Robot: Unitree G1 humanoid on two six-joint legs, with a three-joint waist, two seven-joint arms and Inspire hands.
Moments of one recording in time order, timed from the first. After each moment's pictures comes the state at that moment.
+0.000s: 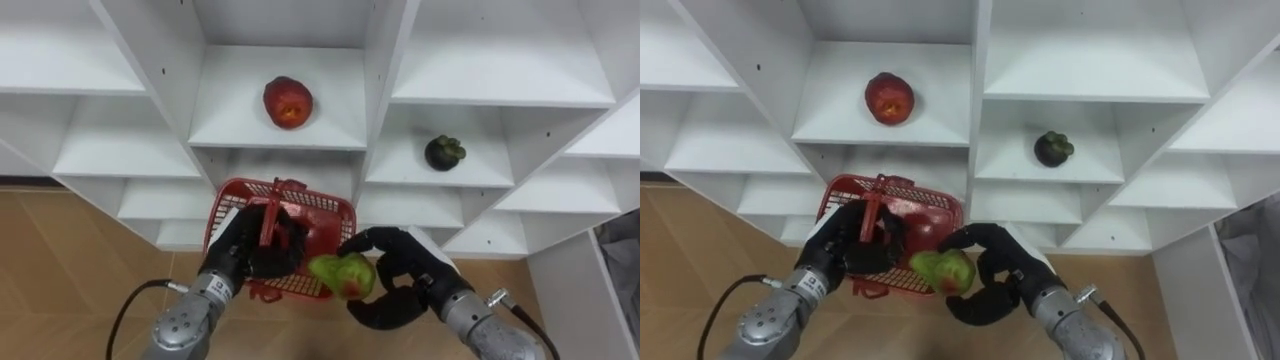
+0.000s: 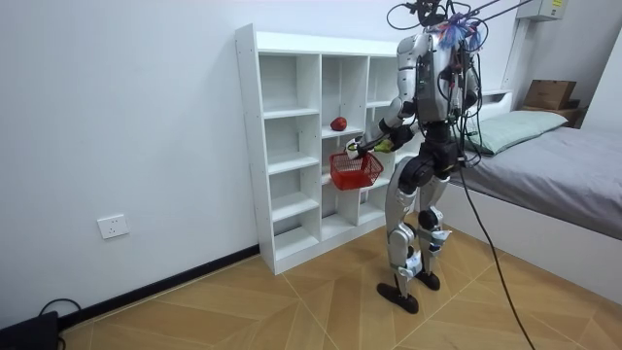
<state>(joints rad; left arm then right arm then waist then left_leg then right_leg) -0.03 0.23 -0.25 0.56 -0.18 -0.23 -0.12 0.13 -0.31 0.29 0.27 -0.13 -0.20 0.21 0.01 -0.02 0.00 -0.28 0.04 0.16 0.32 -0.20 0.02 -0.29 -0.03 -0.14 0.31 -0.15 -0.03</state>
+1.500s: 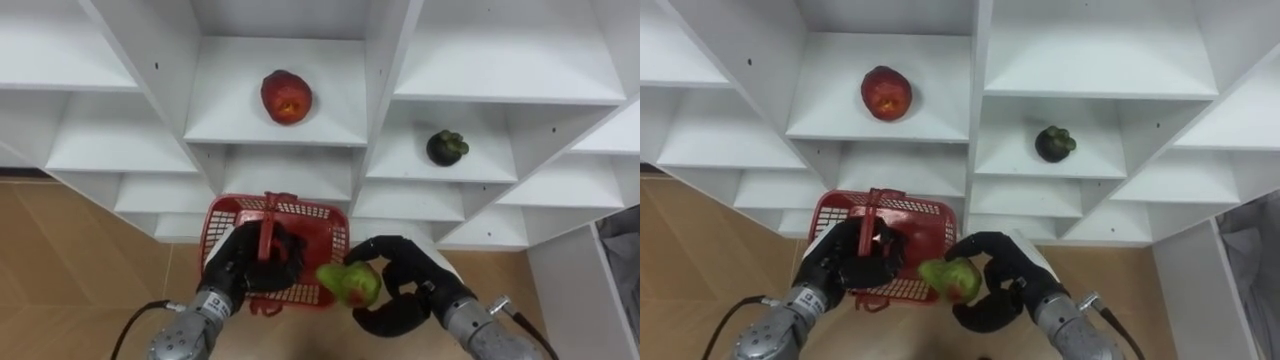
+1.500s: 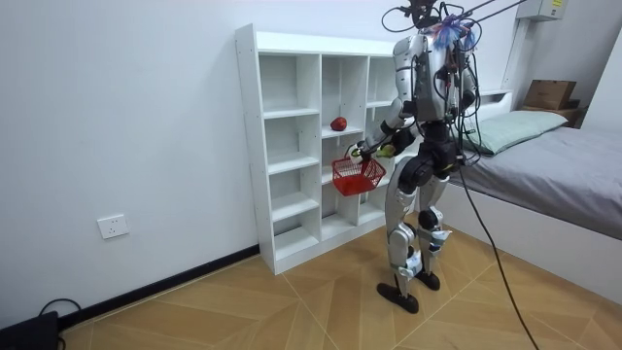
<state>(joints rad) 0.03 0.22 -0.27 0.53 -0.29 -0.23 -0.15 0.14 -0.31 0.29 0.29 -0.17 -0.18 0.18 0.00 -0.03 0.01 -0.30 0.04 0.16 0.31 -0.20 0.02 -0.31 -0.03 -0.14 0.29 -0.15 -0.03</state>
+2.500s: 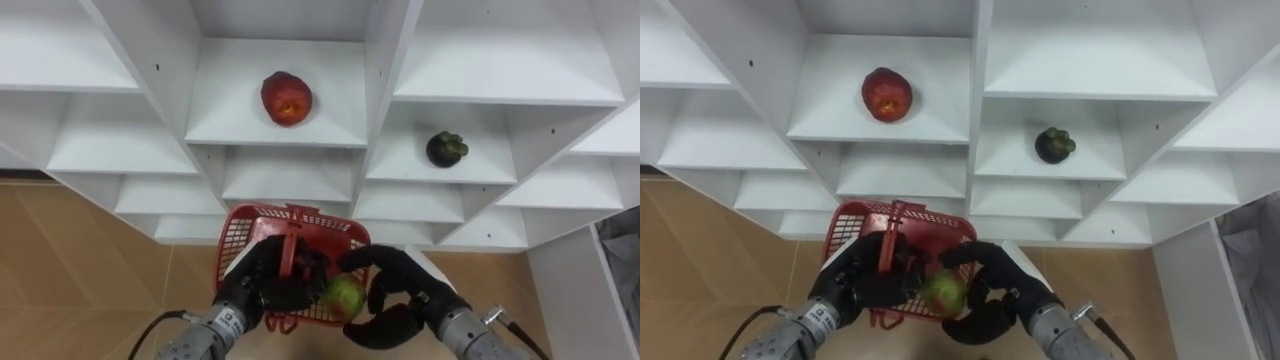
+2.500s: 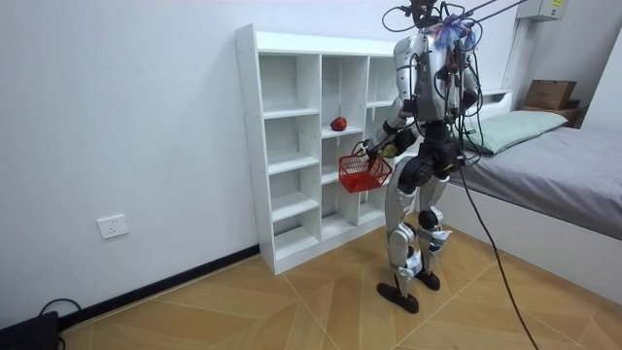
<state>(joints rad) 0.07 0.26 -0.39 0.47 -0.40 -0.21 -0.22 0.18 -0.31 0.33 0.25 -0.17 -0.17 0.18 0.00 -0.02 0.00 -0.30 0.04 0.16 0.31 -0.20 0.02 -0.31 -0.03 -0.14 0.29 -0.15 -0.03</state>
